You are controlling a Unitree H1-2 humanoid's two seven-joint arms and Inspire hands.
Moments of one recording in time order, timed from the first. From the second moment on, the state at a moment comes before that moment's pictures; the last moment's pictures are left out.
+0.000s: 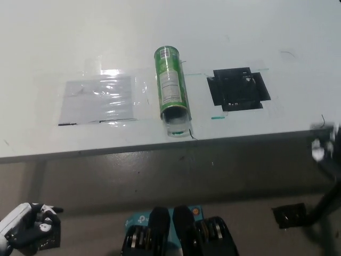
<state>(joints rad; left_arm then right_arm) 0.03 0.60 -0.04 -0.17 -0.11 0.46 -0.28 -0.25 -0.21 -0.12 -0.05 -0.02 0.08 -0.01</state>
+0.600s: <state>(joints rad) 0.03 0.61 -0.04 -0.17 -0.11 0.46 -0.28 -0.59 -0.21 0.12 0.03 -0.09 0.14 0.06</state>
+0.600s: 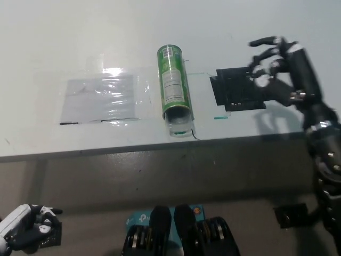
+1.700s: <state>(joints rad) 0.01 0.65 -0.05 -0.17 -0.11 0.46 -0.29 -0.66 -0.21 0.42 0.28 -0.28 0.01 0.20</state>
